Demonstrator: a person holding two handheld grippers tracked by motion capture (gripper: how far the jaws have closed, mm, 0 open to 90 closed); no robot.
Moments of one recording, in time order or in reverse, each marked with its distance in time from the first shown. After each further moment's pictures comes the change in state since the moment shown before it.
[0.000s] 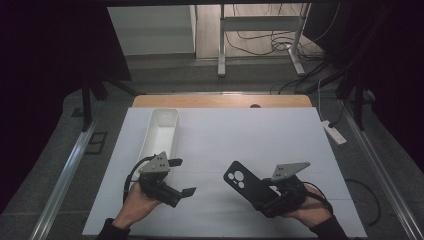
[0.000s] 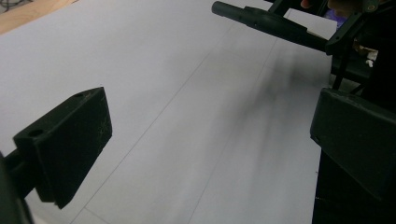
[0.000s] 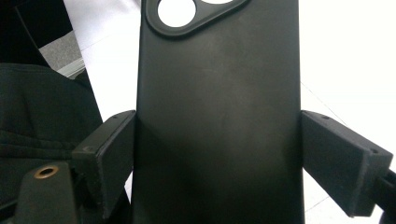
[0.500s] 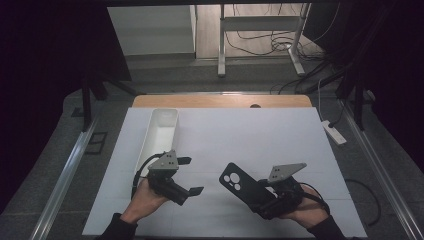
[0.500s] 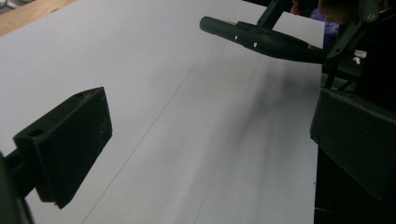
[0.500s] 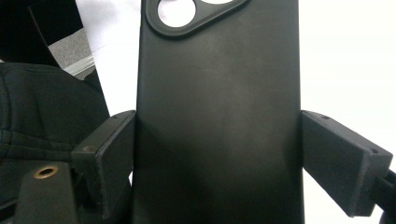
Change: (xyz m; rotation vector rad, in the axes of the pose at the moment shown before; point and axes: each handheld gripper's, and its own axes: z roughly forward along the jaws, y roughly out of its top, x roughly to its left) left arm -0.001 0.009 0.015 -0.005 -0.050 0.033; right arm 0.007 0.005 0.005 -0.006 0.028 -0.029
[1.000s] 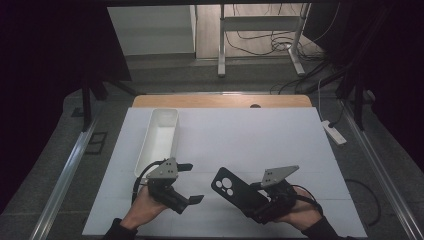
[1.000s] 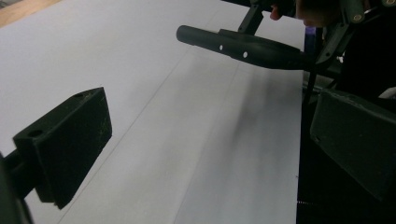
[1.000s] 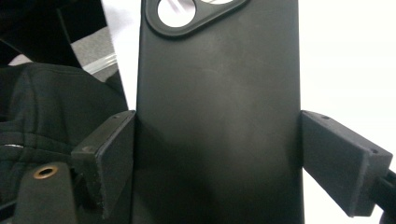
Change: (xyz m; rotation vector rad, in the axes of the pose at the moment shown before) left arm -0.014 -0.010 0.001 -0.019 -0.043 0.027; right arm 0.012 0.006 0.012 -0.013 0.072 -0.032
